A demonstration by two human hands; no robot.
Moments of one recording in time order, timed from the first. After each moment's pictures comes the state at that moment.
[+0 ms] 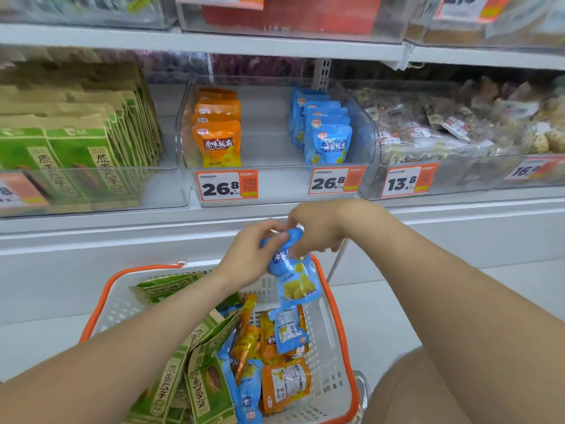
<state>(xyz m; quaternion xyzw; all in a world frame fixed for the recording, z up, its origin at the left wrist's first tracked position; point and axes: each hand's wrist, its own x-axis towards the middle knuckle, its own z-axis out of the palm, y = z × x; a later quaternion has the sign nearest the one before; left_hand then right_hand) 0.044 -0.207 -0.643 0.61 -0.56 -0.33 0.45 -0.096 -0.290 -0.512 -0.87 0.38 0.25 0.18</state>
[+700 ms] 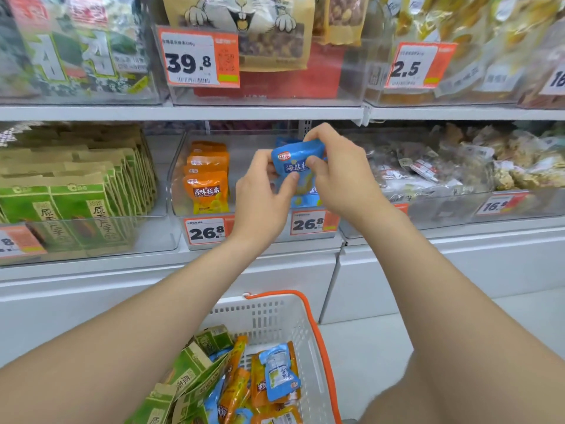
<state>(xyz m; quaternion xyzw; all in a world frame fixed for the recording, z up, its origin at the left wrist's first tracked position) 0.008 -0.275 -0.498 0.57 -0.53 -0.07 0.62 -0.130 -0.330 -0.436 -0.84 0.37 -0.38 0.14</state>
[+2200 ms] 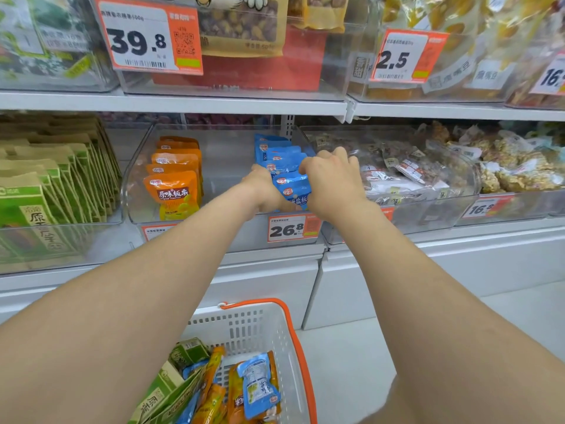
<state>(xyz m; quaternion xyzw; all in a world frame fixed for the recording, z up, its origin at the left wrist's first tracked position) 0.010 -0.374 -0.490 0.72 -0.47 -0.37 0.35 -0.134 -0.395 -0.466 -0.85 0.49 -0.11 -0.14</state>
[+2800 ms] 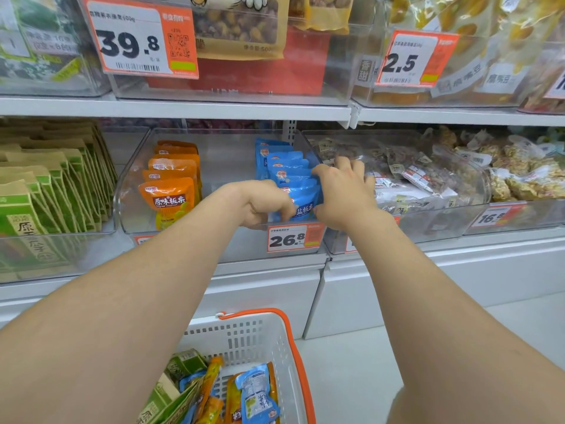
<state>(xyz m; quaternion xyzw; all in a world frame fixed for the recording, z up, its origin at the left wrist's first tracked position) 0.013 -0.379 -0.490 0.64 -0.44 -0.53 0.33 -0.147 -0.414 -0.475 -0.83 0.54 -0.11 -0.02</state>
